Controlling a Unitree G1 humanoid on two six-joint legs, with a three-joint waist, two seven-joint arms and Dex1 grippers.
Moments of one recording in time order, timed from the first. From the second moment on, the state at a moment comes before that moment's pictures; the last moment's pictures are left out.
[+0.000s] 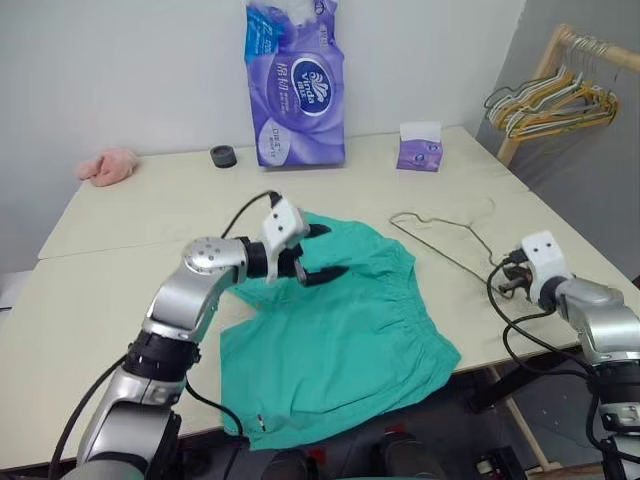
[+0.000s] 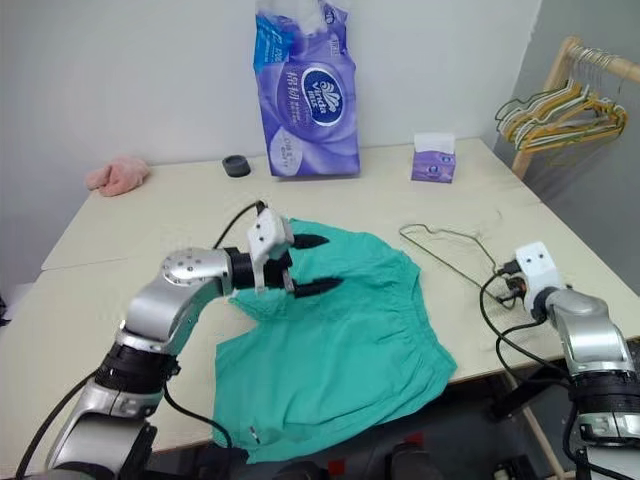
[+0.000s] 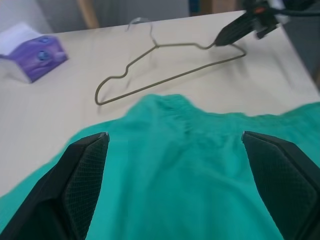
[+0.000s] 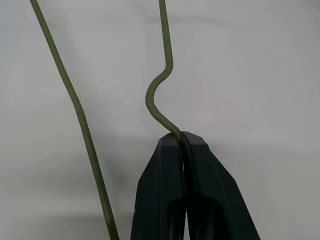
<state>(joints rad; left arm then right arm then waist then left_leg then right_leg) -0.62 0.56 -0.12 0.07 -0.29 0.41 -0.96 -0.36 -0.72 -0.06 0.06 0.06 0.60 0.51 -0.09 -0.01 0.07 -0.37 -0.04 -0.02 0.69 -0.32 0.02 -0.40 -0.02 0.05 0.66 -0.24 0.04</state>
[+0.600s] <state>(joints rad) -0.82 0.70 -0.10 0.42 -0.33 0.58 -1.30 -0.36 -0.84 0.14 -0.22 -0.22 0.06 0.57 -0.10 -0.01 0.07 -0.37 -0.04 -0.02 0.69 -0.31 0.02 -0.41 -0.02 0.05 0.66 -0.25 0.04</state>
